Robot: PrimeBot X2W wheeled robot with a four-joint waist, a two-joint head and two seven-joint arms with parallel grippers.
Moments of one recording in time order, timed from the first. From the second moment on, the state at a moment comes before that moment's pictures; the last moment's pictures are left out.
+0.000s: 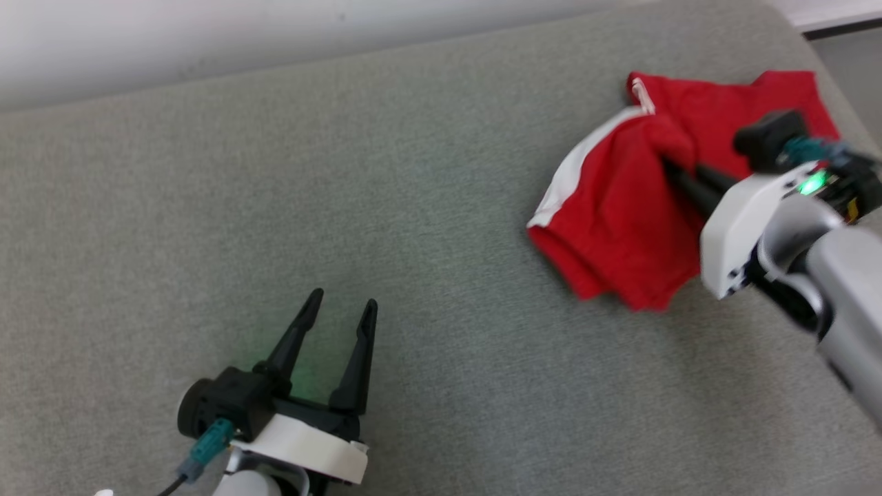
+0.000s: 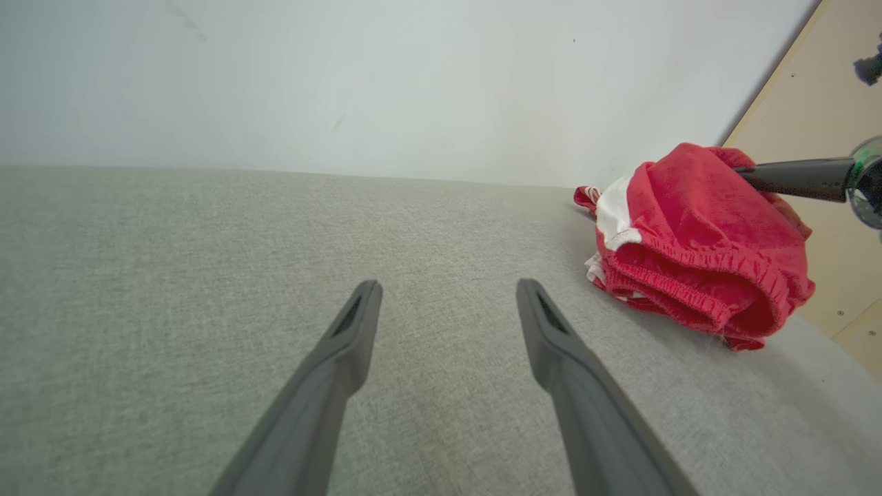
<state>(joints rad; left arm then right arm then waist) -0.21 0.07 -0.23 0.13 -0.19 -0.11 -0.26 -0.93 -0.40 0.76 0.55 0.72 0.13 0.23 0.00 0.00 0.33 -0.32</state>
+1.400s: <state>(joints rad) -0.29 0.12 -0.19 0.12 -0.19 -0.11 -0.26 -1.09 -0.51 0.67 0.96 0.72 0.13 0.12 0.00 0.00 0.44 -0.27</state>
